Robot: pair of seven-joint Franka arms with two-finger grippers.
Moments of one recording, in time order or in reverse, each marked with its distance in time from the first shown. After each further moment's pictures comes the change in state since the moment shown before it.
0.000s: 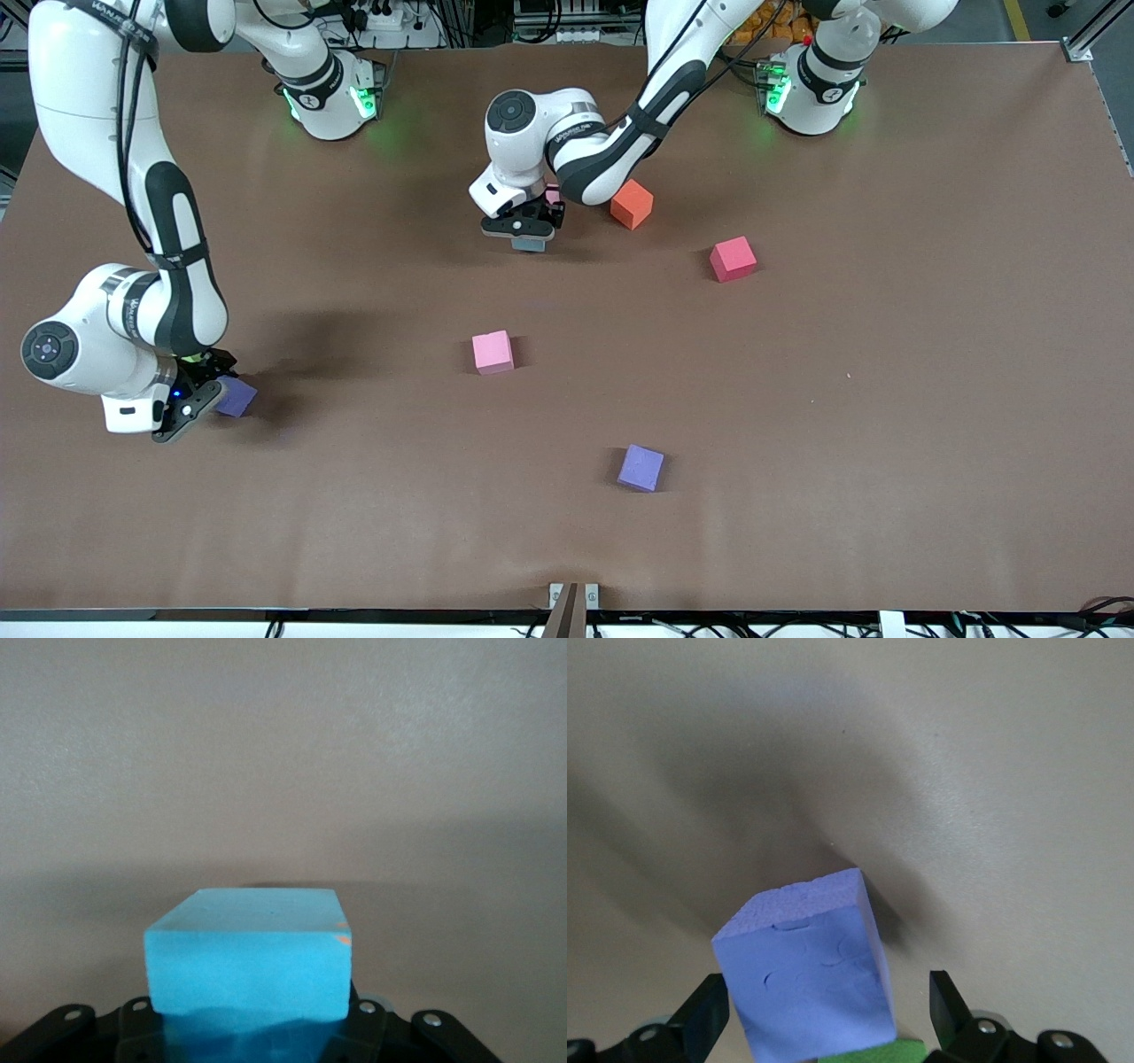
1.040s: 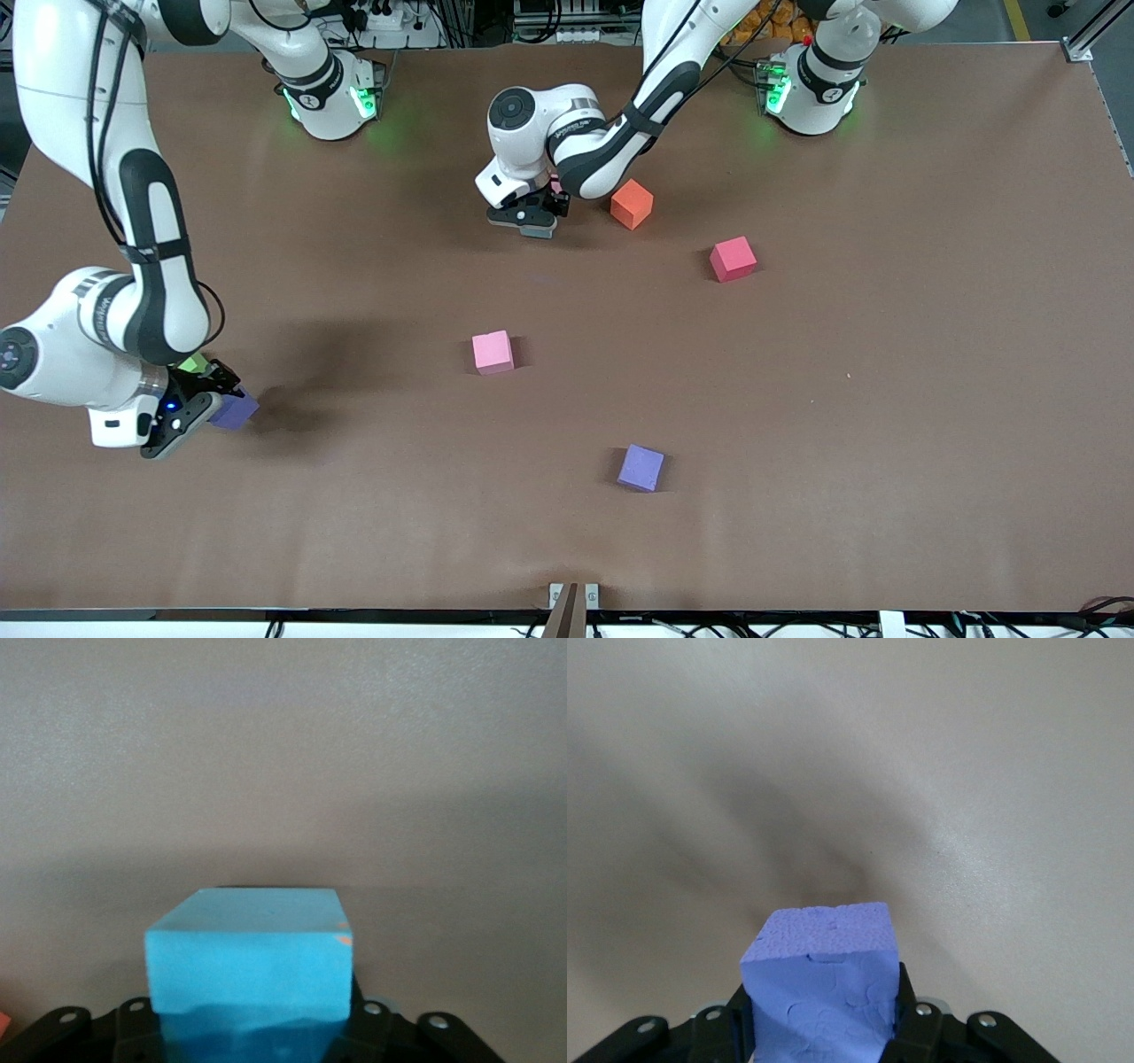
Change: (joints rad) left arm 0.000 0.001 -0.032 -0.053 0.000 -0.014 0.002; right arm -0.012 -0.047 0.043 0.129 0.103 -0.179 0.051
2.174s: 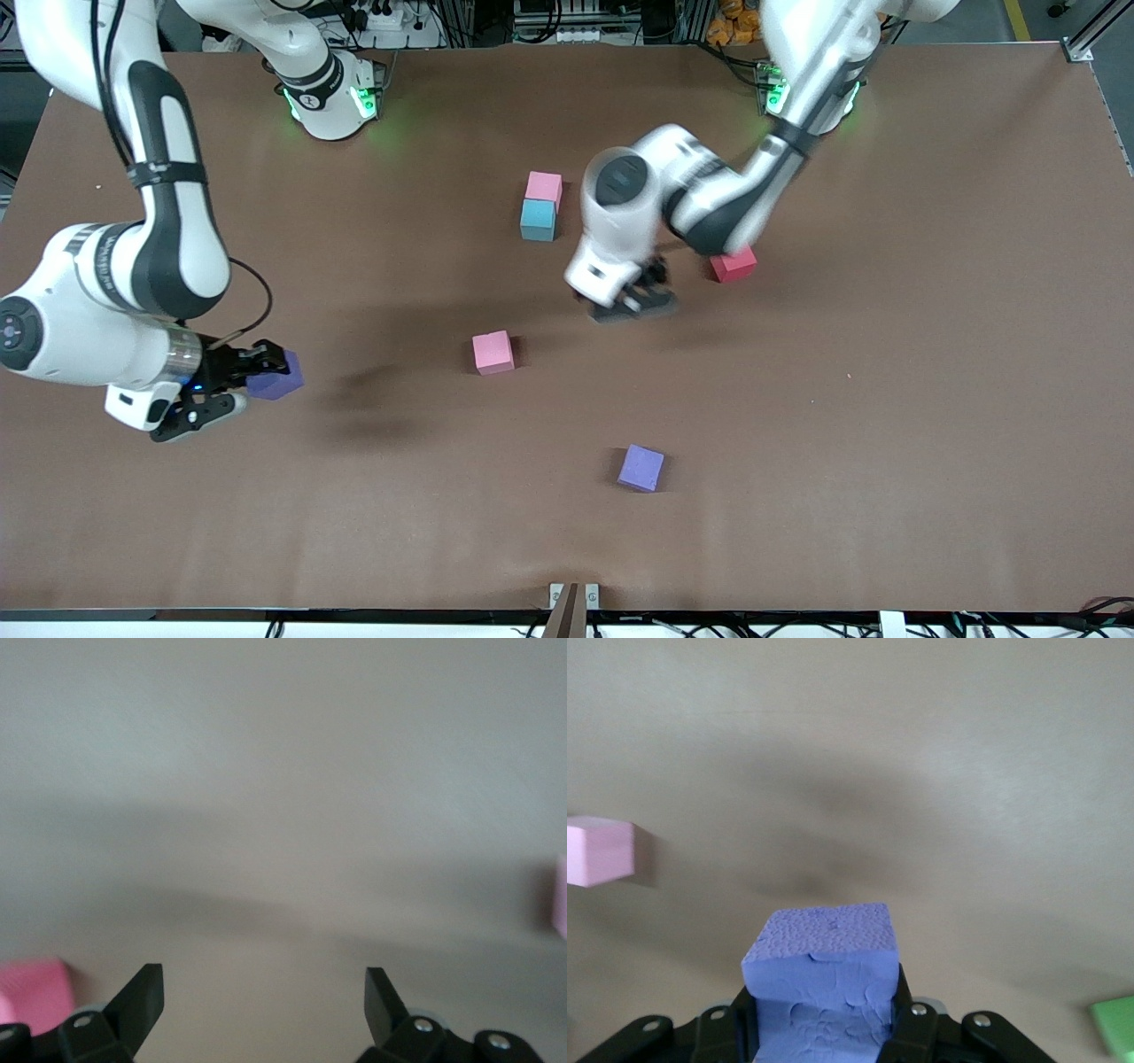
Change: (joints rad) left arm 0.448 -0.183 0.024 0.054 -0.001 -0.216 0.132; right arm 0.184 -0.156 0.011 0.027 0.001 -0.242 0.699
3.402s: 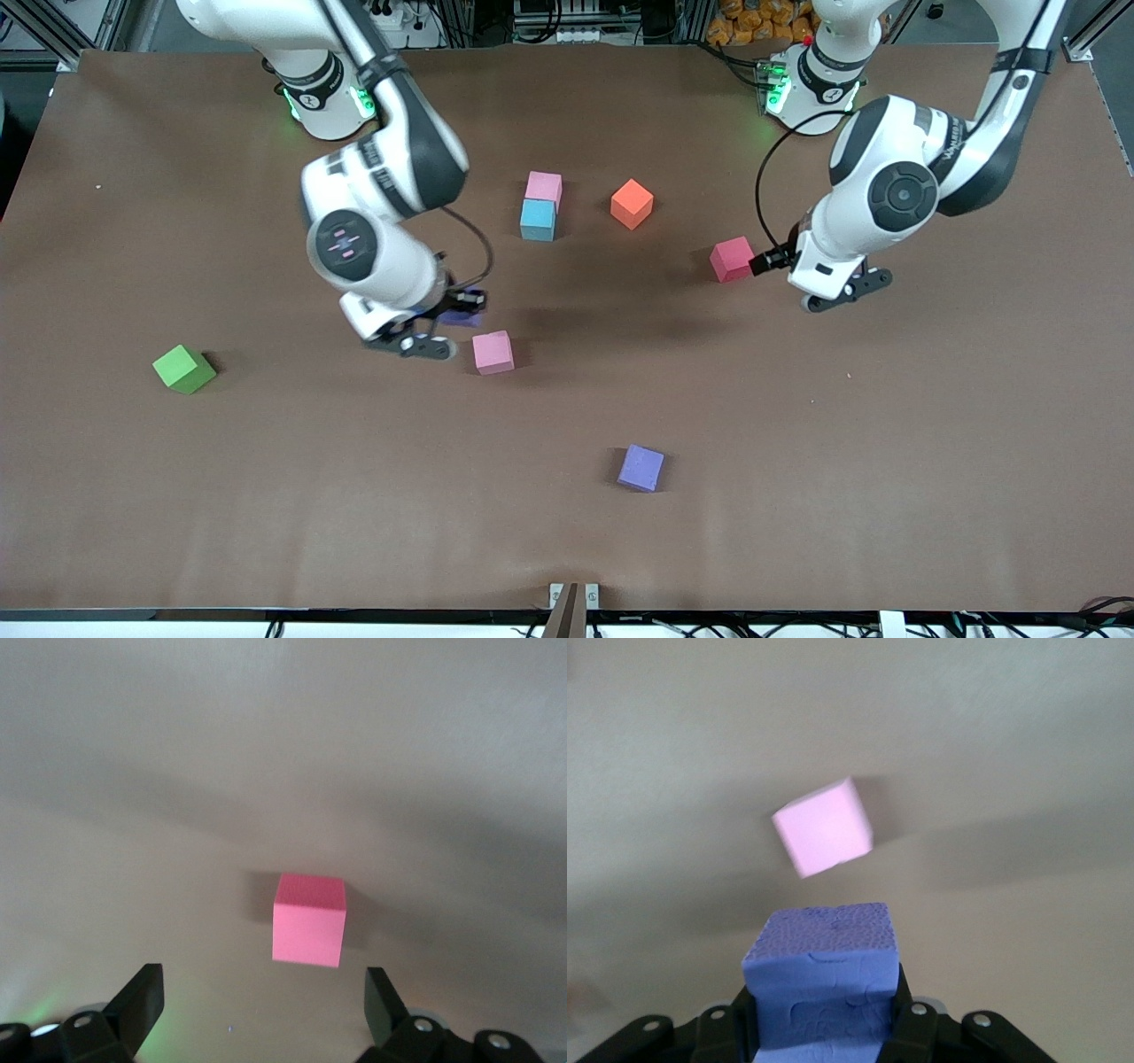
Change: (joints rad) left arm 0.875 -0.415 -0.542 -0.482 -0.250 -0.152 0.242; right arm 0.500 -0.013 0.006 -0.011 -0.001 0.013 1.006
